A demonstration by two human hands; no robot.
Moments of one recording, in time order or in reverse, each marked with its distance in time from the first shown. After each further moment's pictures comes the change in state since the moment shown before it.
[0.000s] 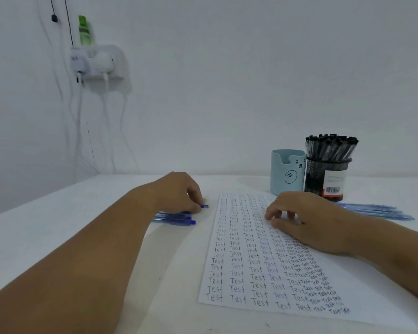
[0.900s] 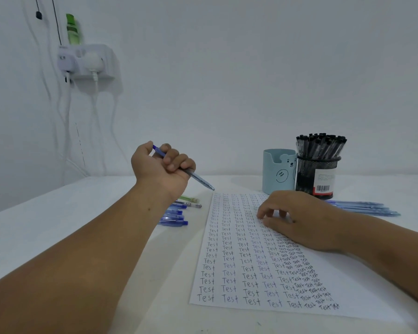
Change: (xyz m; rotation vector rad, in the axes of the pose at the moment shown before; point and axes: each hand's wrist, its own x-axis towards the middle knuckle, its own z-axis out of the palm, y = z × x) left_hand 0.004 0.038 -0.008 -2.268 0.434 -0.030; right_hand 0.001 0.002 0.001 0.024 -0.007 0.039
